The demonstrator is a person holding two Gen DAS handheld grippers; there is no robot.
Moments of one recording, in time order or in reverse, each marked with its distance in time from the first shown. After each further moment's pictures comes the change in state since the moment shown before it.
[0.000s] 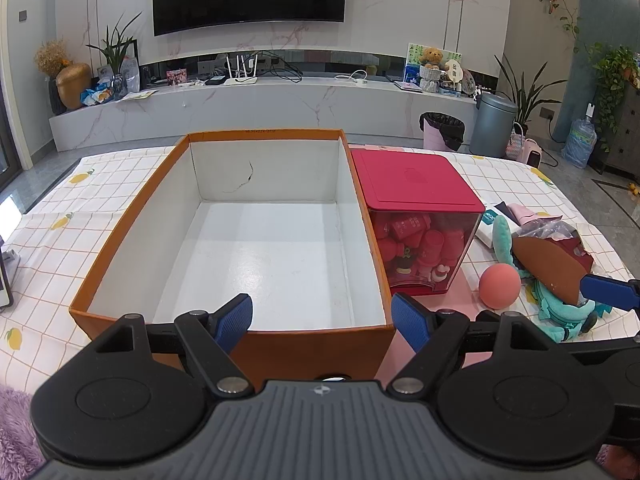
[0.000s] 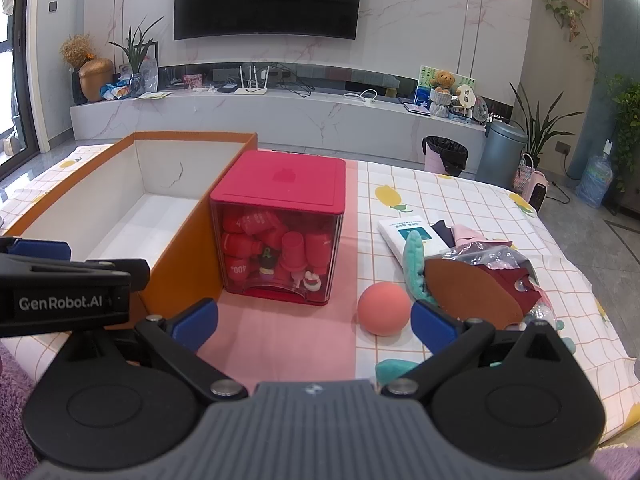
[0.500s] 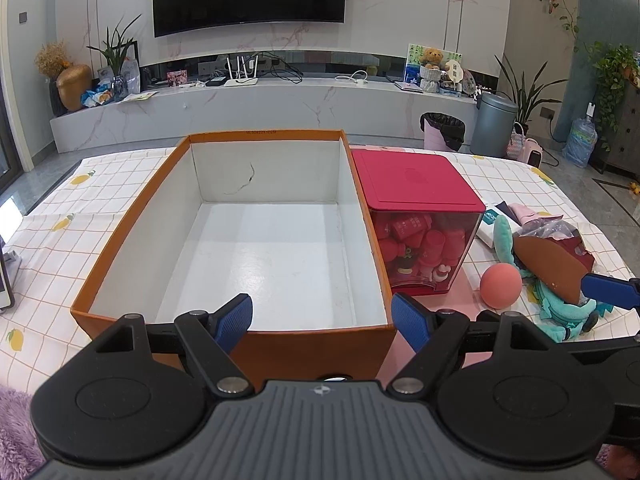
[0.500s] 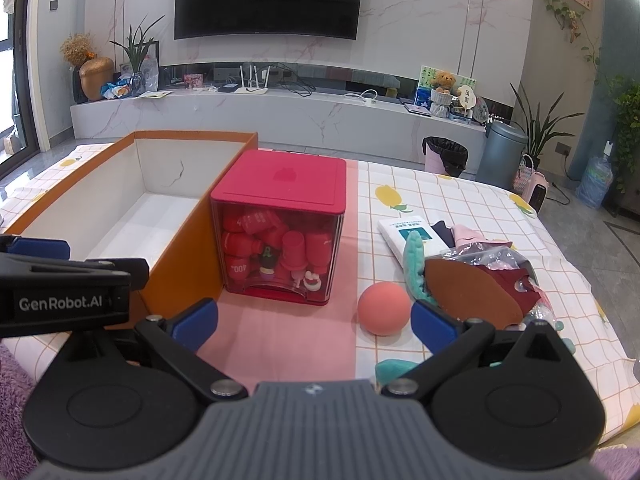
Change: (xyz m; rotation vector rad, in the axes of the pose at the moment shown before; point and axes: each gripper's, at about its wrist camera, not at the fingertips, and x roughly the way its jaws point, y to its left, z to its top) left arm 0.000 0.000 0.000 0.002 0.001 0.000; right arm 0.000 0.000 0.000 -0.001 0.001 0.000
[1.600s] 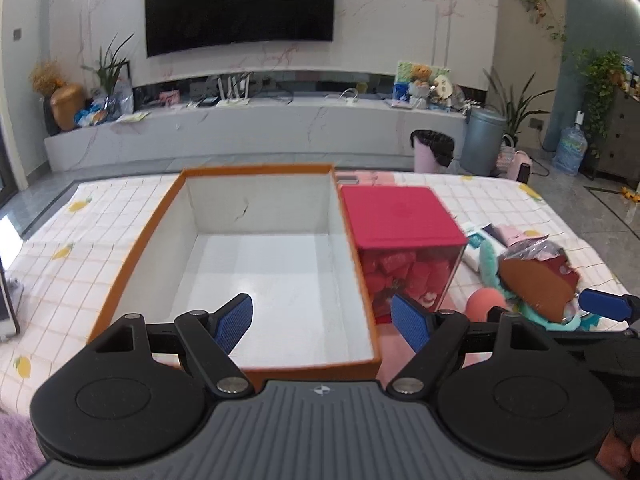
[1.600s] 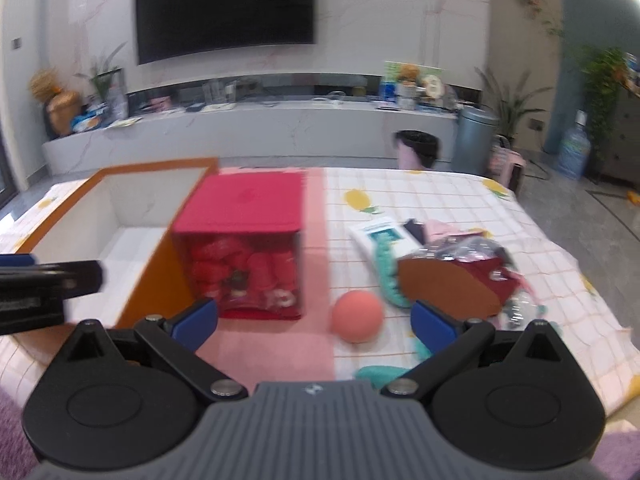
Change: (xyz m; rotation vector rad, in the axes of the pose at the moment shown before) left arm -0.021 -0.004 0.020 0.035 -0.067 -0.025; right arm -0.004 -0.024 0.008 0.124 -0.015 -0.051
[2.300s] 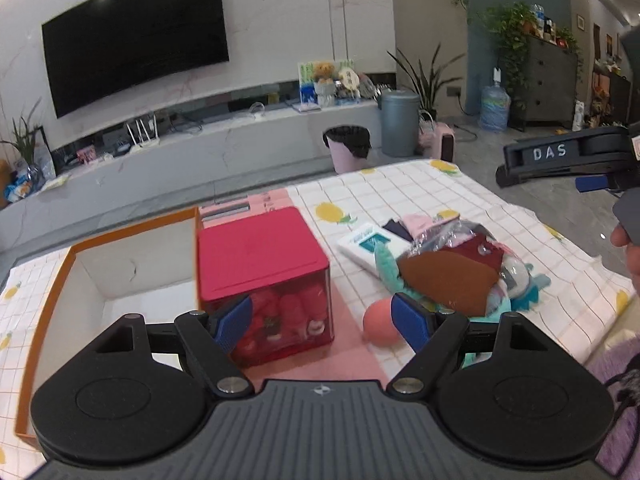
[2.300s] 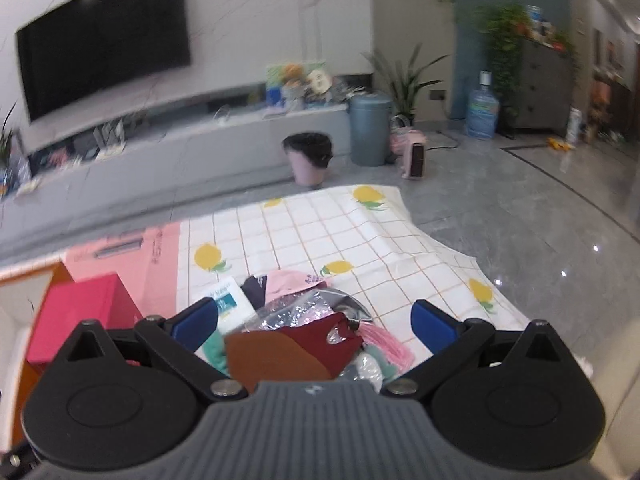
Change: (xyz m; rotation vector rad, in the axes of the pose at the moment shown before) left arm 0.028 -0.107 0.009 0.234 -0.036 -0.150; right arm 0.007 -0.153 0.077 0.217 0.009 -0.216
